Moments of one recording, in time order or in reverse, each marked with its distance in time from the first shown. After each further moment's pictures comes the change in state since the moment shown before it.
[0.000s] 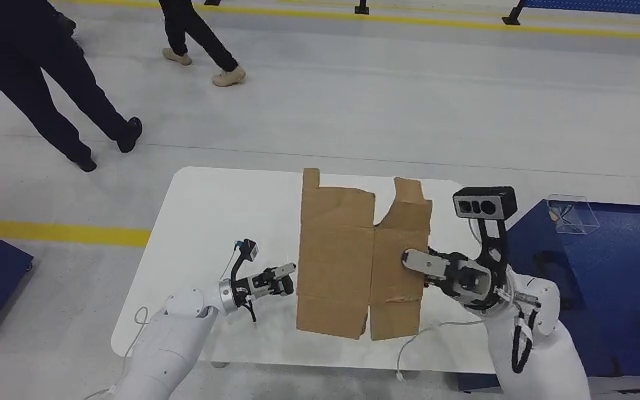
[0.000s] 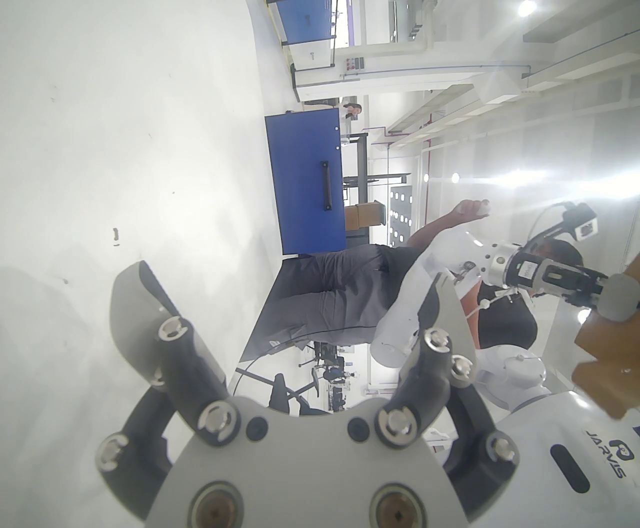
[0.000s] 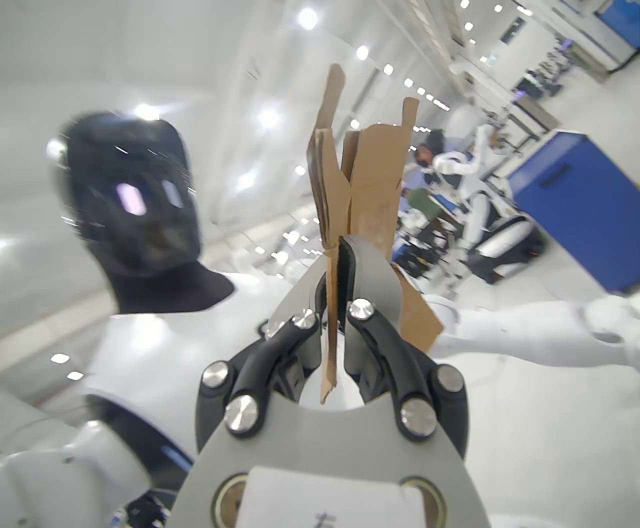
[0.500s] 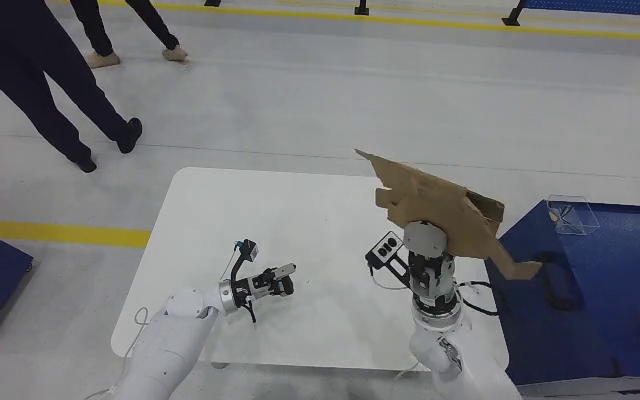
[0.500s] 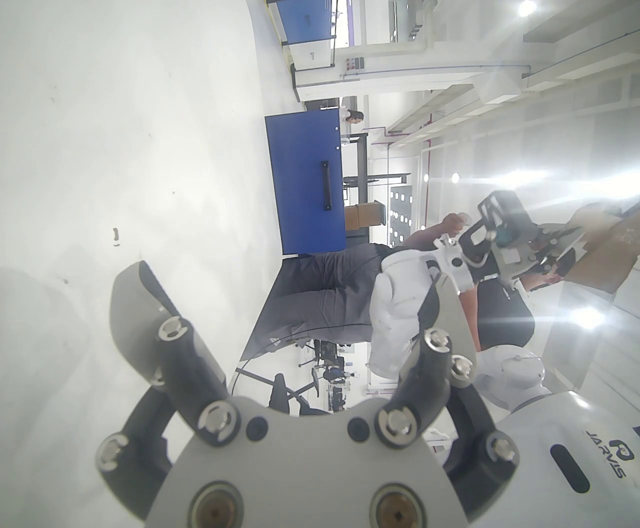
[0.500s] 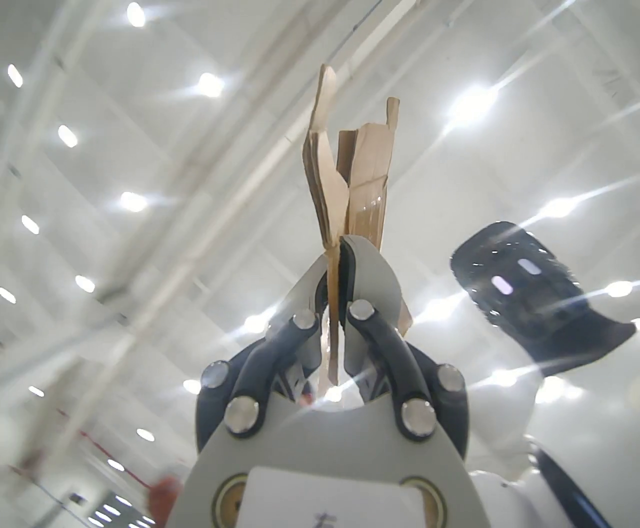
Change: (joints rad) left arm 0.000 0.000 0.000 0.000 0.000 0.000 0.000; right arm -0.075 -0.063 -0.350 0.196 1.161 0.727 -0.188
